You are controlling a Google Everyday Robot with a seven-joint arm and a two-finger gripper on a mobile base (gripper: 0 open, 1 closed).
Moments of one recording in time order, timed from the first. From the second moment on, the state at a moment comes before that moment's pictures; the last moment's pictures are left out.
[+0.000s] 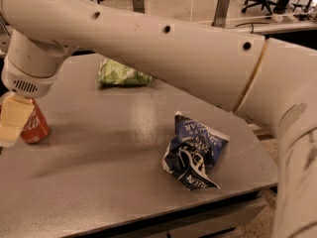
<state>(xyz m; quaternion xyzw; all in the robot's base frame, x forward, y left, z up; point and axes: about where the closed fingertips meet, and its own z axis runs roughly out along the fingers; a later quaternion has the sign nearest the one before) 0.485 0.294 0.912 -0.72 0.62 0.18 0.28</state>
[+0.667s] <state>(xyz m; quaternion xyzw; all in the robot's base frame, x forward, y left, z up) 0.491 0.296 0.913 -0.72 0.62 0.18 0.27</state>
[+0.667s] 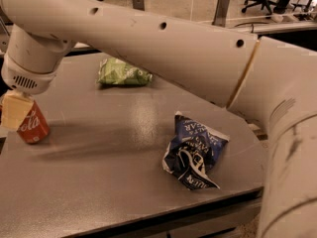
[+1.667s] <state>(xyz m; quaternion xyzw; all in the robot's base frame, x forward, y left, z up) 0.493 0.215 0.947 -0.70 0.63 0.20 0.27</state>
